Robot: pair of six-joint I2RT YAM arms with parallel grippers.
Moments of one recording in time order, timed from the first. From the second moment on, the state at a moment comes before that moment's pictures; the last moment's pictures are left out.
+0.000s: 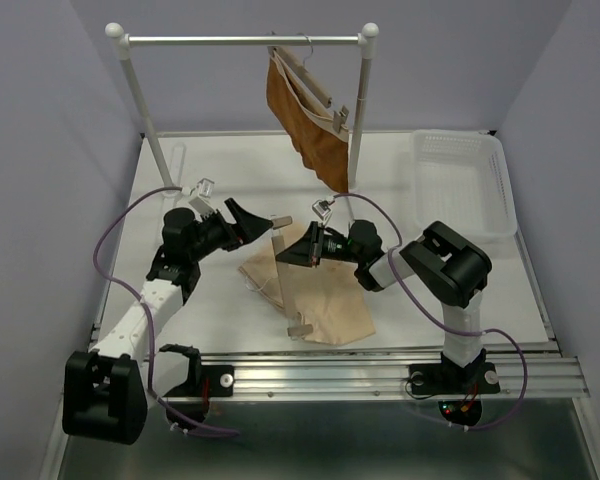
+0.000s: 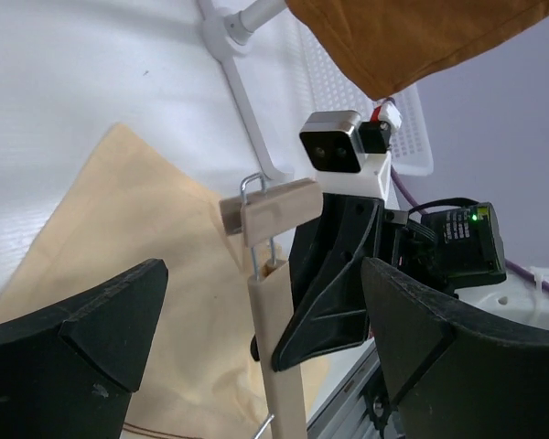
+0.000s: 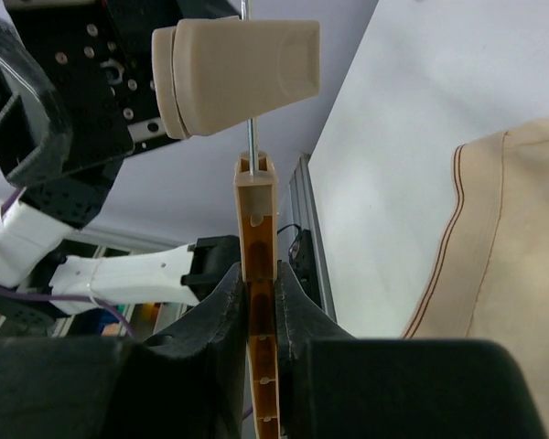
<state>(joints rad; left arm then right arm) -0.18 1.00 0.52 0.21 0.52 -0.77 0.70 1.99 0.79 1.31 -0.71 1.28</state>
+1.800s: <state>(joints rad) -0.17 1.20 0.57 0.60 0.94 -0.84 0.70 1.92 0.86 1.31 -0.97 1.39</state>
